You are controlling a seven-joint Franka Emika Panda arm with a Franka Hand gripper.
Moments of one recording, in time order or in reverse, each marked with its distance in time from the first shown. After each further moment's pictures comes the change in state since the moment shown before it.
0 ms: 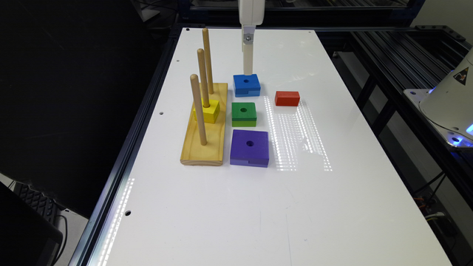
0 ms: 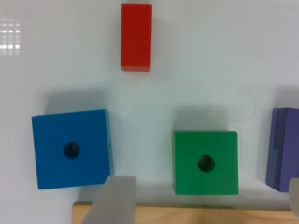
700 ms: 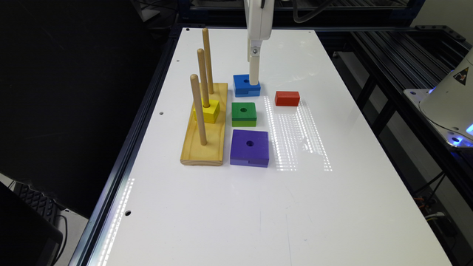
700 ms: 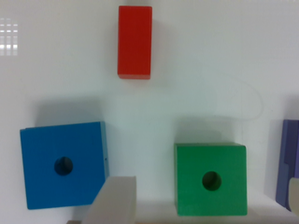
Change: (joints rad) arm 0.000 0.018 0.000 -0.058 0.000 0.075 0.000
